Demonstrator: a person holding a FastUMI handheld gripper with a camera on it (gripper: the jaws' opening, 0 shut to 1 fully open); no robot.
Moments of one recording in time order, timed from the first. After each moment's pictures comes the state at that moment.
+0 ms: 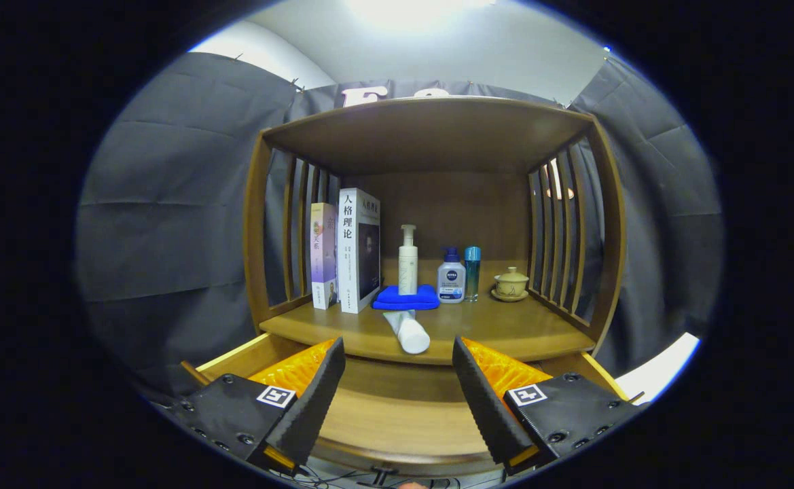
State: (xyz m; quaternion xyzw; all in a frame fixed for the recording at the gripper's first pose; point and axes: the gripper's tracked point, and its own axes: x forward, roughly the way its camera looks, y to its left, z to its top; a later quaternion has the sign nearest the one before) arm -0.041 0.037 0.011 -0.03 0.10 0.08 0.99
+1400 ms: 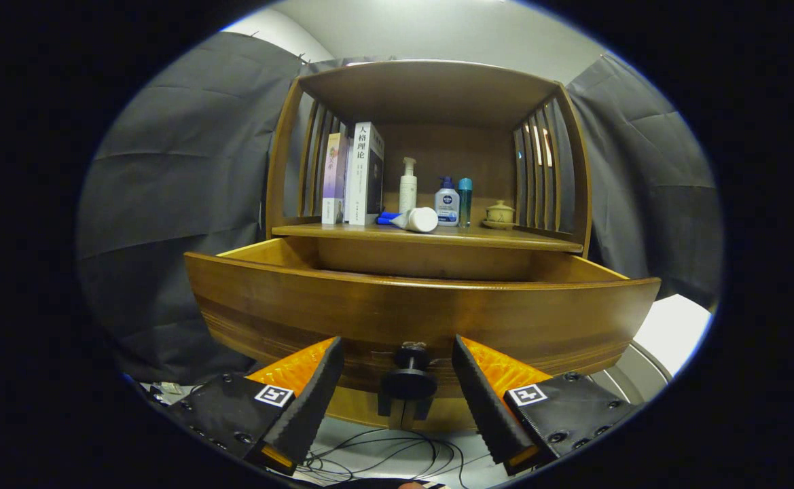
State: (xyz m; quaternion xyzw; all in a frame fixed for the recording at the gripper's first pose) arm -0.125 0.039 -0.127 -0.05 0.17 0.05 0.98
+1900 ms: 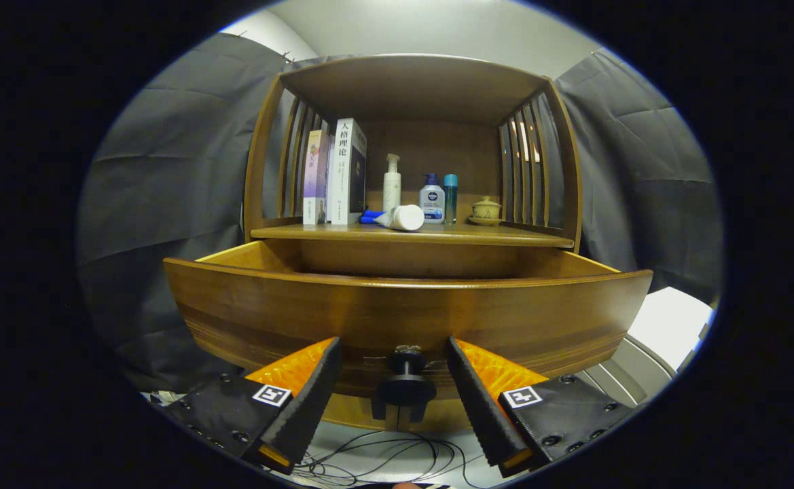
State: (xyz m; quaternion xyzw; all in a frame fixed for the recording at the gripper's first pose) arm -0.105 0.035 -0.126 -0.04 0.17 0.01 0.98
